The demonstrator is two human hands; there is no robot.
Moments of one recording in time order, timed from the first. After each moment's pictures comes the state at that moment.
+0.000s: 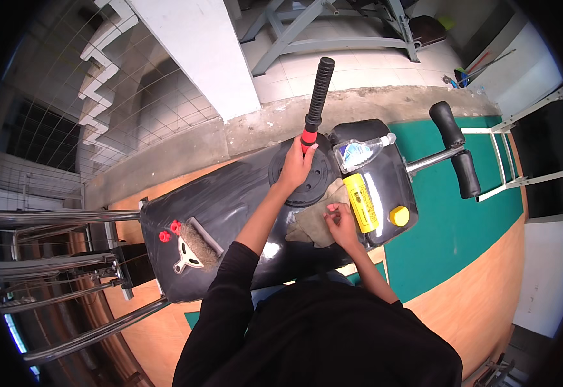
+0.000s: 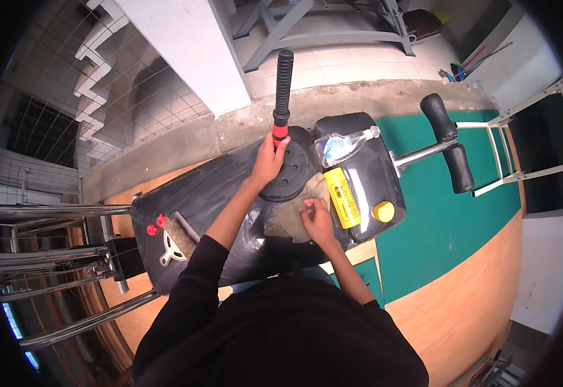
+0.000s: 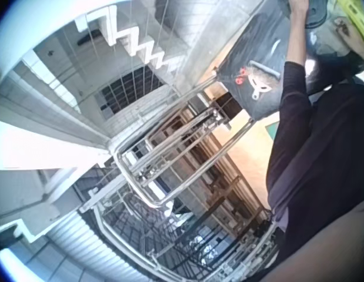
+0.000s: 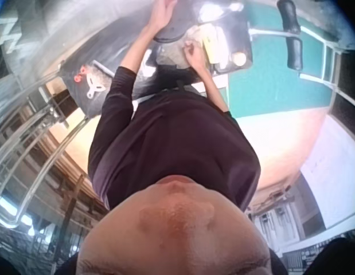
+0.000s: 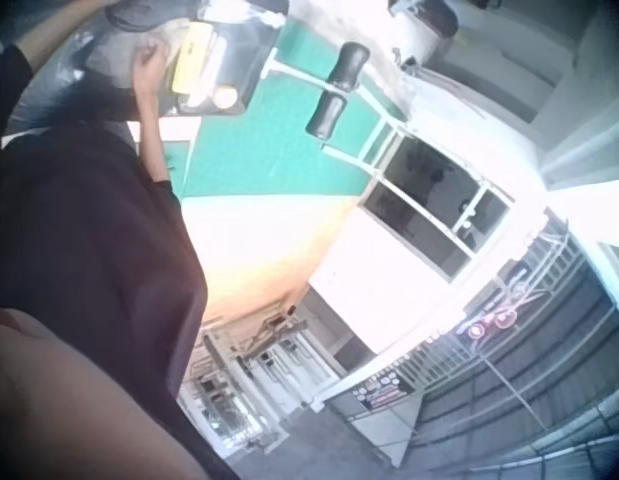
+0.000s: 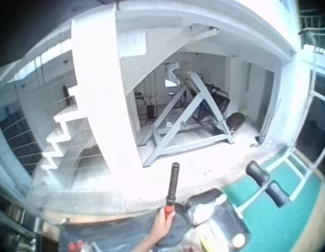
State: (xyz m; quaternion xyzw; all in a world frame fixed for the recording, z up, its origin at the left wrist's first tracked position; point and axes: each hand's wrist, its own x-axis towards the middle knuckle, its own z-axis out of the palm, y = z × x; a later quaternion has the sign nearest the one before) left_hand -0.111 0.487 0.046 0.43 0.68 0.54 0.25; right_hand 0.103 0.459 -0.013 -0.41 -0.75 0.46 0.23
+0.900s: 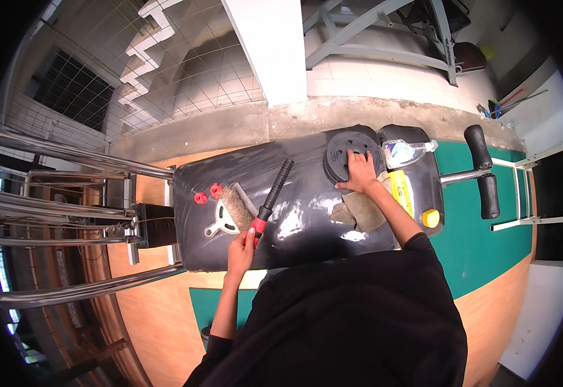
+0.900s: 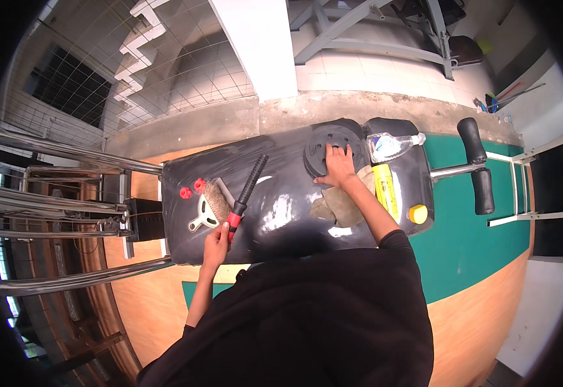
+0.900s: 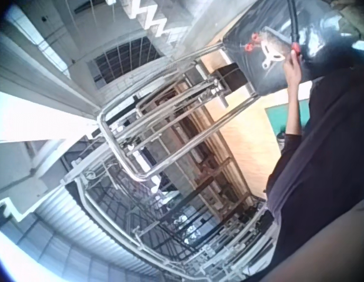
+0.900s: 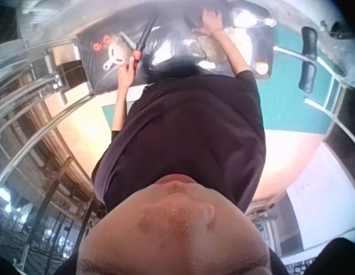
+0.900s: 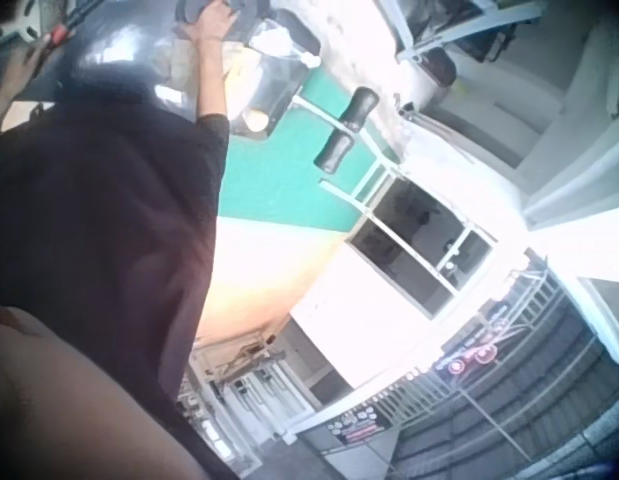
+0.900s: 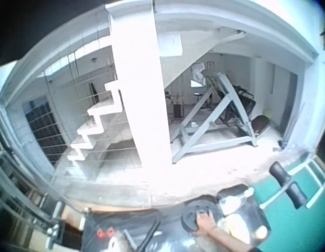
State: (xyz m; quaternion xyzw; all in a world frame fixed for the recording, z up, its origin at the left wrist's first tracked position) left_hand -0.108 0.116 0.058 0.09 0.84 0.43 0.30; right_hand -0.024 0.493 0.015 -0.22 -0.97 0.08 -0.06
